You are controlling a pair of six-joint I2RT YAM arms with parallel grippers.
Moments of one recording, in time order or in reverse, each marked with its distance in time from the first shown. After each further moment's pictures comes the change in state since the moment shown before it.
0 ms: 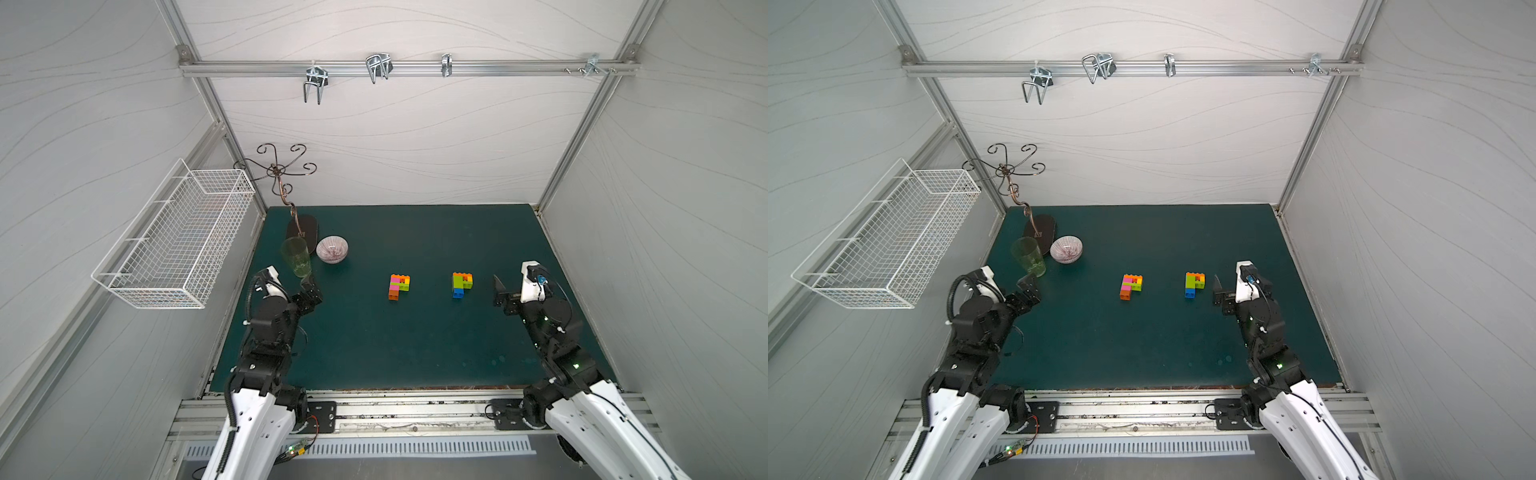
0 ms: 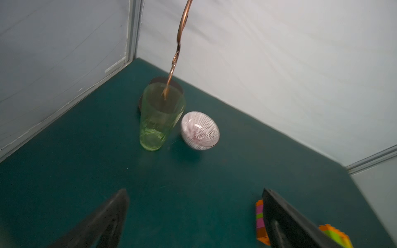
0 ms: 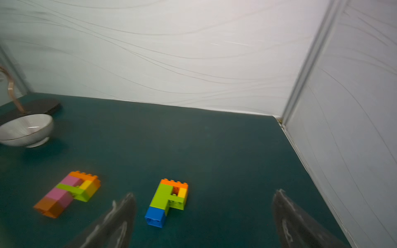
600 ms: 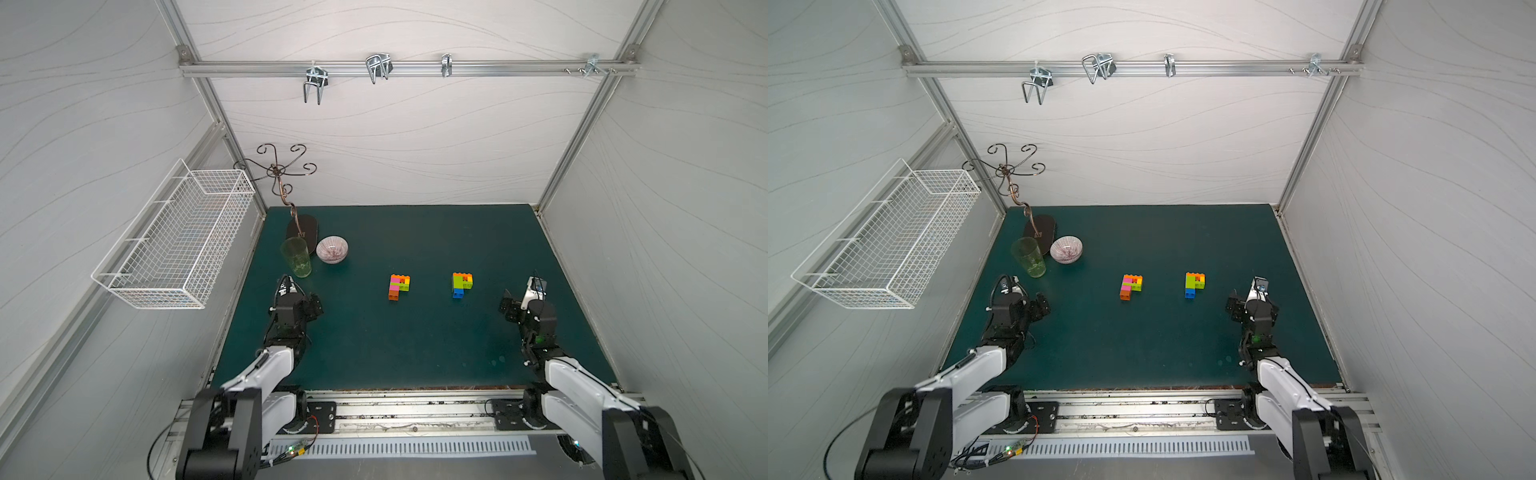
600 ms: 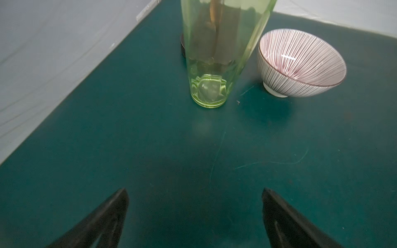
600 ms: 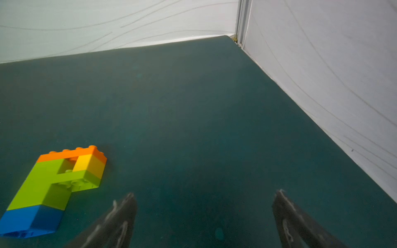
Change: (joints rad) left arm 0.111 0.620 -0.188 0.555 -0.039 0.239; right arm -0.250 0.497 -0.272 0.539 0.001 0.138
